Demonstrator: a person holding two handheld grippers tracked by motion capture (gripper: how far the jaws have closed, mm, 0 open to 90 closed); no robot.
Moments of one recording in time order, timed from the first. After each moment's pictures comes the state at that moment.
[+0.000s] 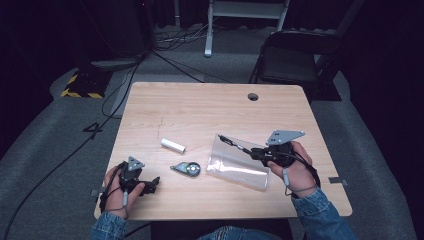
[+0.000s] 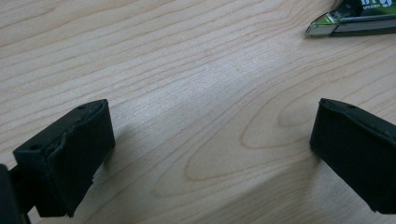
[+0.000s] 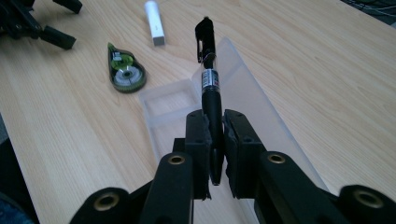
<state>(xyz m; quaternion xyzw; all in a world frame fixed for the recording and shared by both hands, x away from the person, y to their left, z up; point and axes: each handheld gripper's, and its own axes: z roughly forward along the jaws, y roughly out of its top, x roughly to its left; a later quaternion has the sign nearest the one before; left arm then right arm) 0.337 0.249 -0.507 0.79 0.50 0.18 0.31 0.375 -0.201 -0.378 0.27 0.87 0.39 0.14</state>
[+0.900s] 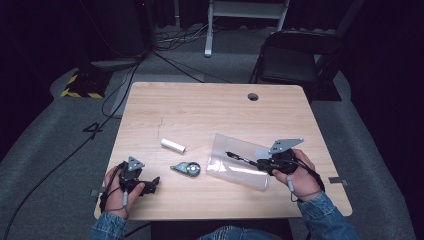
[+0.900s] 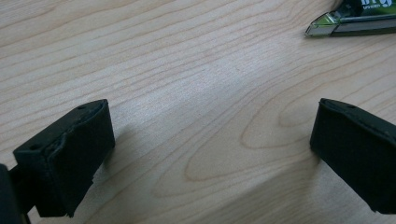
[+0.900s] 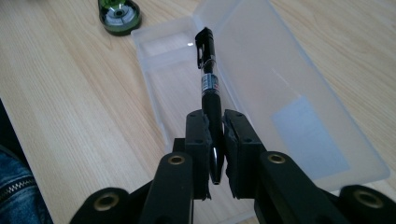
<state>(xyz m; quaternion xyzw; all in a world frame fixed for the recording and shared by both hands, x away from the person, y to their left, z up) 0.337 0.249 -0.507 0.79 0.50 0.18 0.31 0.374 -0.219 -0.411 0.28 0.89 0.34 0.10</state>
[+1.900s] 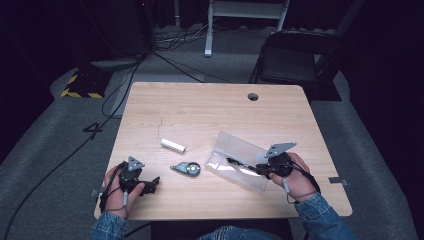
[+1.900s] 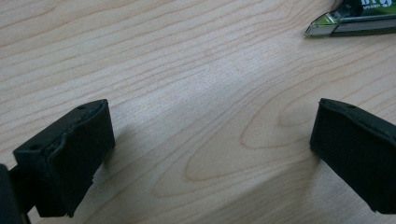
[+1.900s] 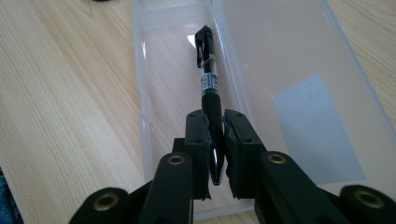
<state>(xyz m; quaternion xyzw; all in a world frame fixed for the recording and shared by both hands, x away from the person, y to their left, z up) 0.337 0.249 -0.507 0.79 0.50 0.18 0.31 0.380 -0.218 -0.440 0.29 0.90 0.31 0.09</state>
